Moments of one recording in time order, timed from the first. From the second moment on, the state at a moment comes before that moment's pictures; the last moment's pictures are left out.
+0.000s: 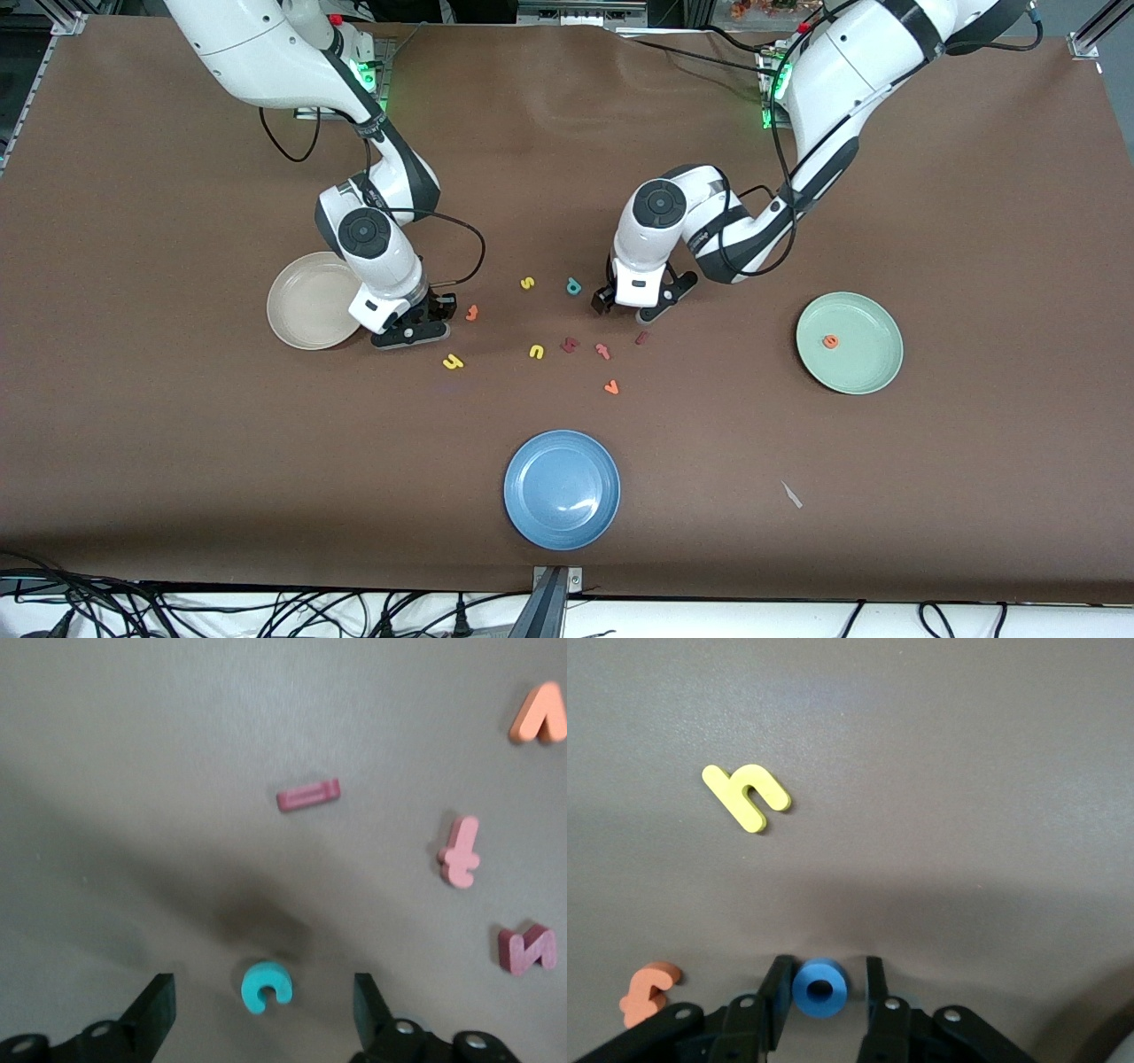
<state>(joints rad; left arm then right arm) -0.10 0.74 -0.64 -1.86 0.53 2.45 -1.75 0.32 0.55 0.13 -2.03 -0.19 2.63 0.40</state>
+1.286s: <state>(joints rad) -0.13 0.76 -0.61 -1.84 0.53 2.45 -1.75 0.08 0.23 0.08 -2.23 -0.20 2.42 -0.13</state>
